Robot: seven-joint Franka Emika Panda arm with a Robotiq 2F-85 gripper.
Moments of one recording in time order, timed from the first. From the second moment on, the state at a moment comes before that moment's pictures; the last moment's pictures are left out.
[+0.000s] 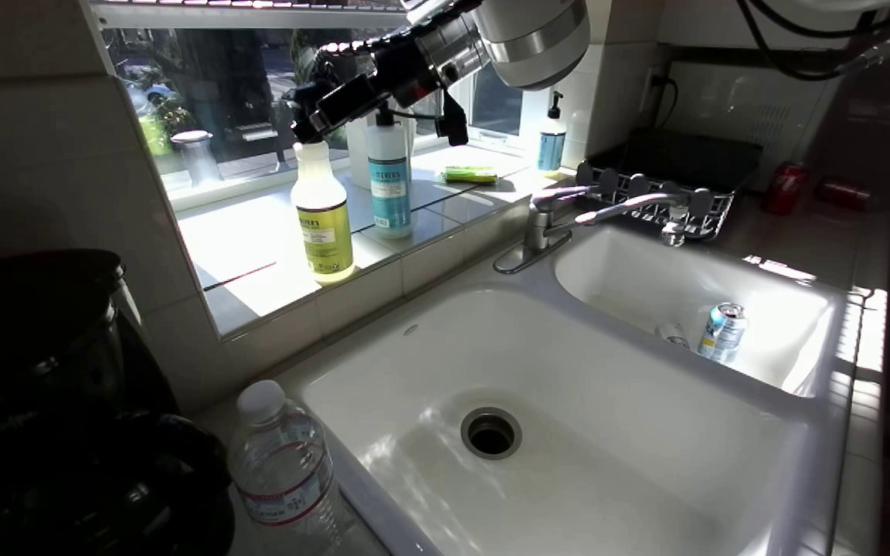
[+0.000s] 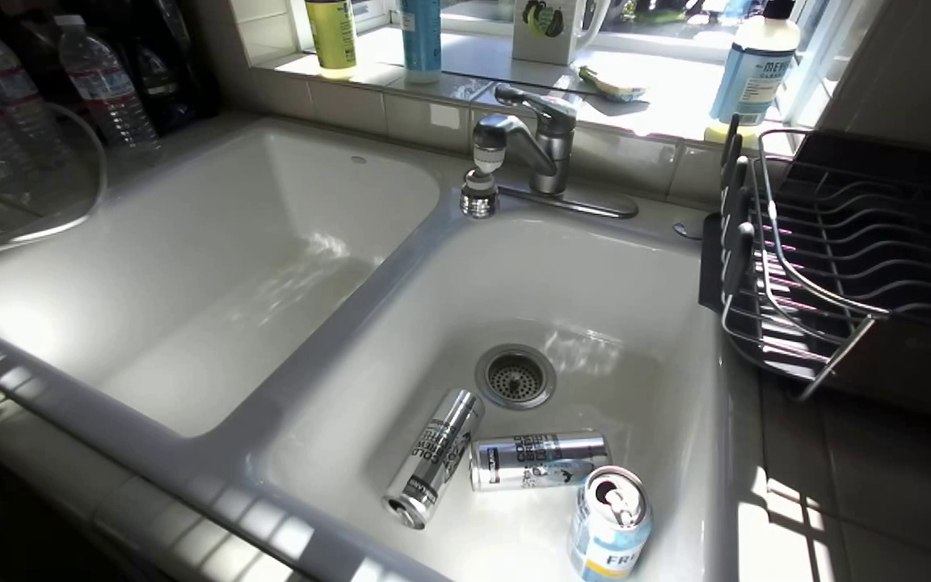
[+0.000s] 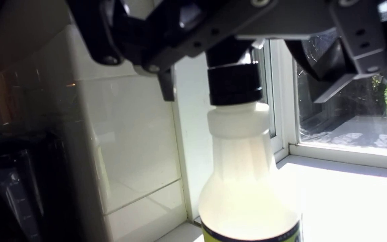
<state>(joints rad) 0.12 0.44 0.10 -1.39 0.97 2.51 -1.16</state>
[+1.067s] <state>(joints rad) 0.23 0.43 0.03 -1.39 0.74 2.64 -0.93</state>
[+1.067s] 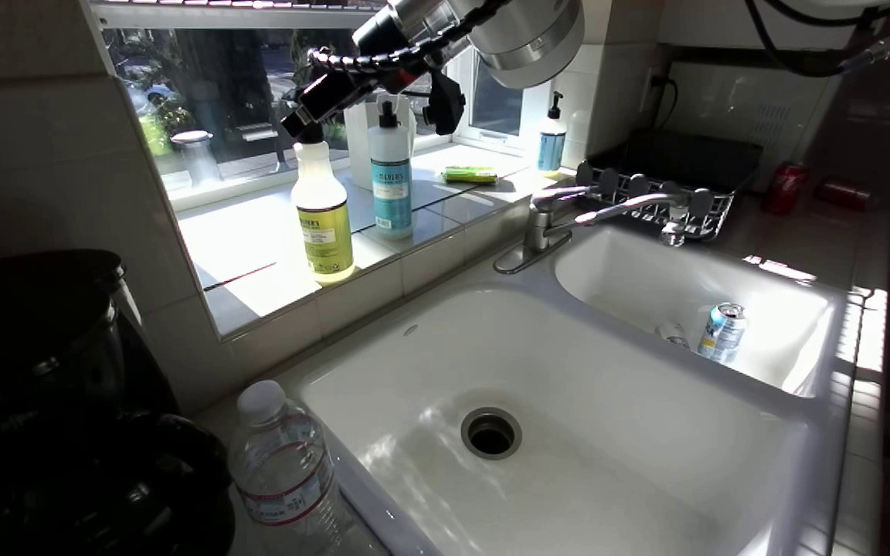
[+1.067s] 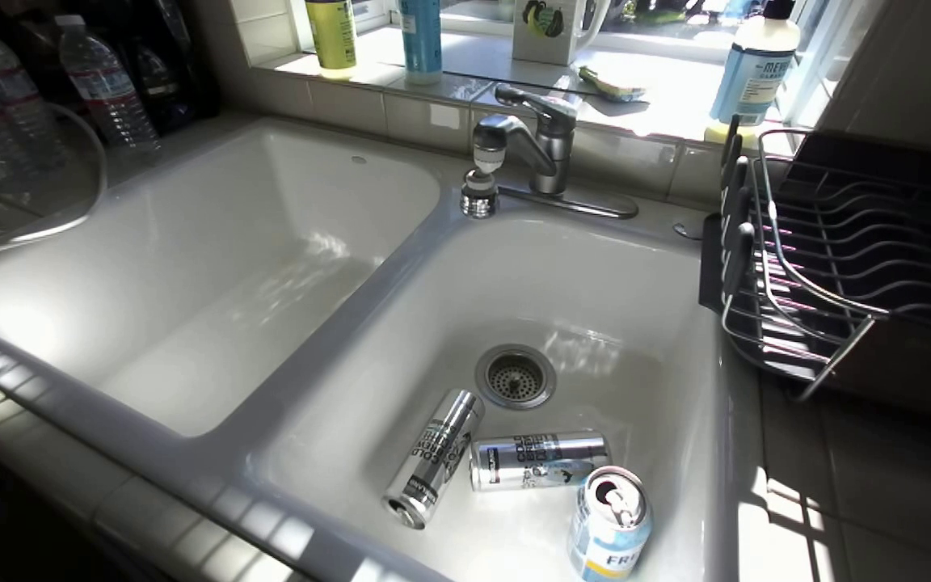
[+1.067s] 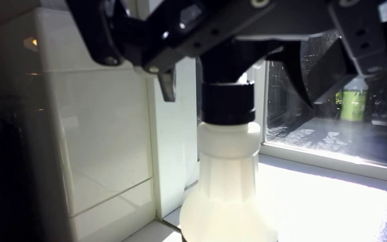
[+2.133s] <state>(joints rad) 0.22 0.43 0.03 -1.39 0.74 2.64 -0.93</state>
